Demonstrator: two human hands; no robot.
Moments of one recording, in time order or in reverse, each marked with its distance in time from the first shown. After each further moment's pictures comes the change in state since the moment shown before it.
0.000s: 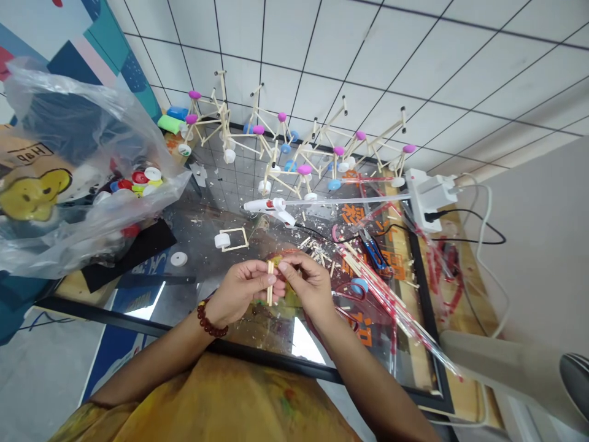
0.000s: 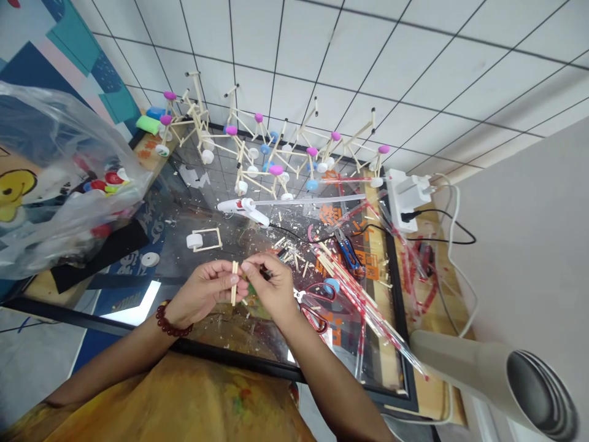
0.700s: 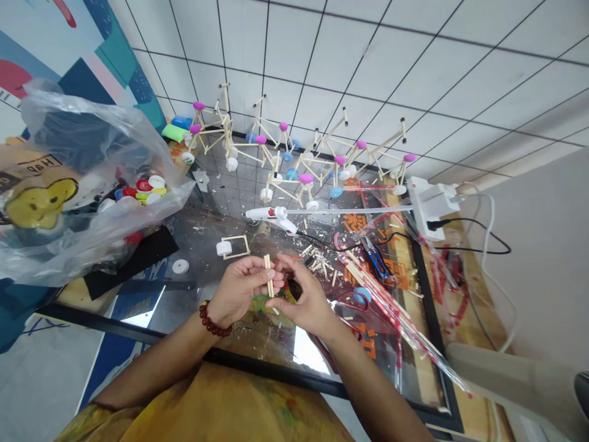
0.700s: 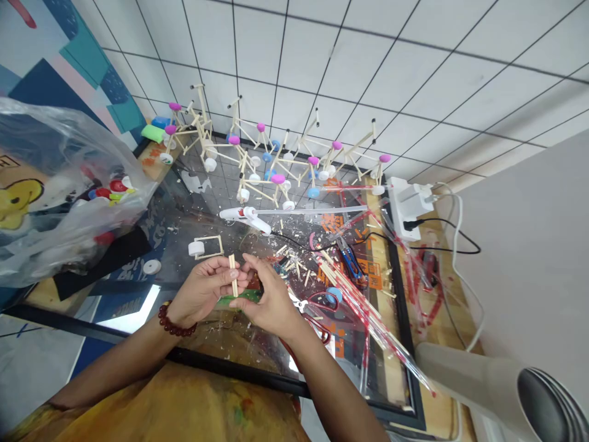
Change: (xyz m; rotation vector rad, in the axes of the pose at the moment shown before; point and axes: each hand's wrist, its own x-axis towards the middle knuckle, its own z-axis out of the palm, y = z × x) left_hand 0.011 0.011 0.002 -0.049 0.093 0.097; right_hand -0.002 0.011 -0.006 -0.240 -0.212 -0.191
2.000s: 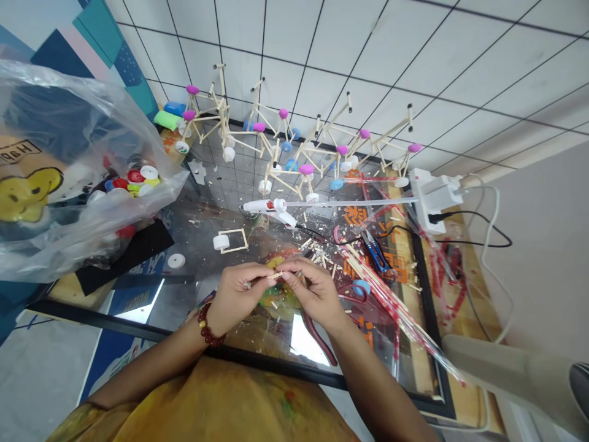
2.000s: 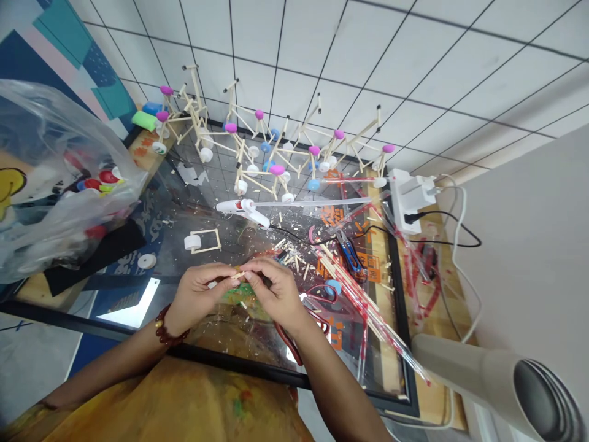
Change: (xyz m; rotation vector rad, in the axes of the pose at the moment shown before) left_hand -0.010 -0.012 -0.008 0.702 -0.010 0.505; right_hand 0.006 -0.010 -0.013 0.113 0.063 0.045
